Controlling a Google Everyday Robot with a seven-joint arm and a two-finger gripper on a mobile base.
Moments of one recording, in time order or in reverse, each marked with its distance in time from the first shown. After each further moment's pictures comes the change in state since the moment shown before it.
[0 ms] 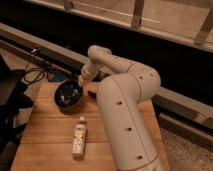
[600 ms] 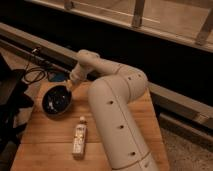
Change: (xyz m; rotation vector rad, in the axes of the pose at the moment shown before) arm 0.010 0.075 0.059 -0.097 0.070 -0.092
